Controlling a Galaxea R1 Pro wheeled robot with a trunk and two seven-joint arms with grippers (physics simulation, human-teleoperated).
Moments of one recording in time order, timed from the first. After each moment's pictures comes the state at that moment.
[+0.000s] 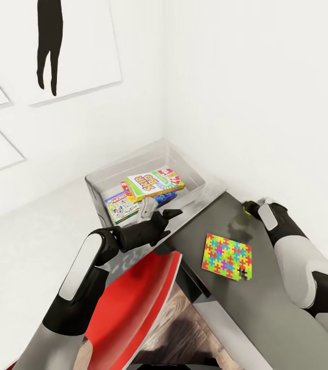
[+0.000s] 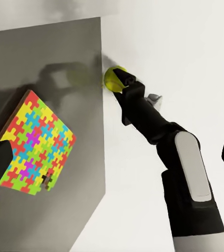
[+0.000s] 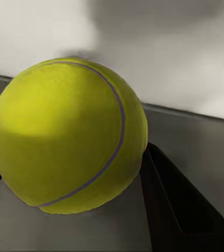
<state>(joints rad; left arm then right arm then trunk) -0.62 -0.10 -0.31 -1.61 1.66 0.68 0.65 -1.16 -0.14 -0.32 -0.49 -0.30 0.42 -0.28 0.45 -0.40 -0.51</state>
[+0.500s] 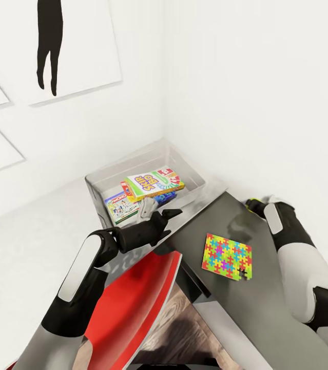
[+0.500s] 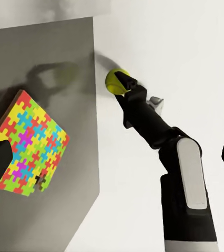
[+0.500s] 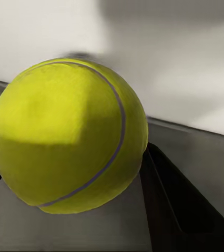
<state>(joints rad) -0.62 -0.10 -0.31 -1.61 1.66 0.68 0.61 -1.08 -0.13 -0.31 -0.70 -0.30 0.53 -0.27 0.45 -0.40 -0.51</state>
